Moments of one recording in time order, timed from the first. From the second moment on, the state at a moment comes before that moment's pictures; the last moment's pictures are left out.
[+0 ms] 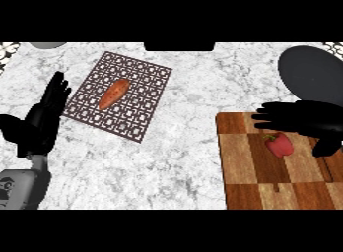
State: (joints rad) left arm -0.21 0.28 0.00 -1.47 0.11 0.14 0.06; right arm -0.52 -0.77 0.47 -1.14 0.83 0.18 -0.93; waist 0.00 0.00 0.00
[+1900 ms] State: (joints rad) left arm -0.22 0.24 0.09 -1.46 0.06 0.07 0.08; right arm -0.43 -0.50 0.27 -1.01 1.14 0.12 -0.90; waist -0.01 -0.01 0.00
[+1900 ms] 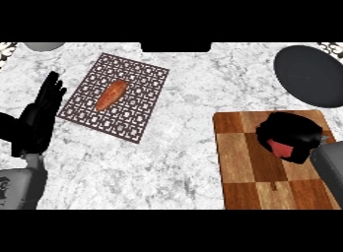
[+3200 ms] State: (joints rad) left arm -0.23 0.21 0.08 -1.45 0.03 0.08 0.06; right arm -0.43 -0.33 -0.37 -1.52 0.59 0.35 -0.07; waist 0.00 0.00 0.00
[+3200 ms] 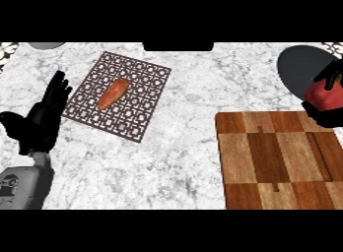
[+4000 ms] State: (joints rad) left arm -0.29 0.19 0.05 -1.46 0.03 0.07 0.08; right arm -0.73 -0.62 -0.49 -0.66 0.77 -0.07 -0.43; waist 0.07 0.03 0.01
